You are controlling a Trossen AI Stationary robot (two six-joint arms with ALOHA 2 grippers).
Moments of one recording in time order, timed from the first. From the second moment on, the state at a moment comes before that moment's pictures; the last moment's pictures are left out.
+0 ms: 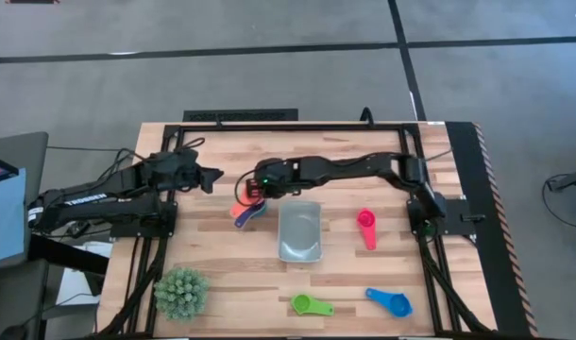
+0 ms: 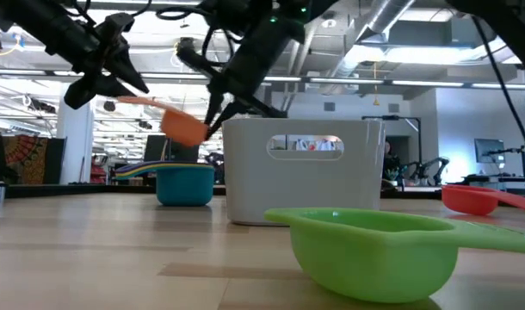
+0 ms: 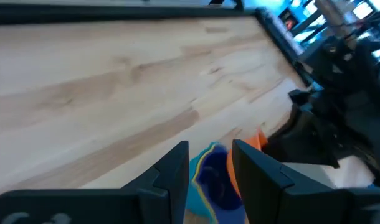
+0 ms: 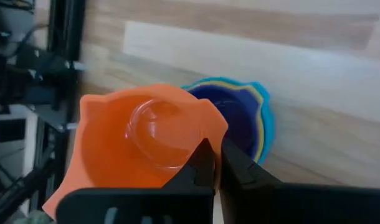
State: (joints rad) left arm 0.30 0.53 0.49 -0.37 -0.21 -0.75; right arm -0.07 2.17 1.84 -0.57 0.07 1.28
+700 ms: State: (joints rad) left arm 0.30 0.53 0.49 -0.40 -0.20 -0.72; right arm -0.05 2.27 1.94 -0.73 0.06 1.22
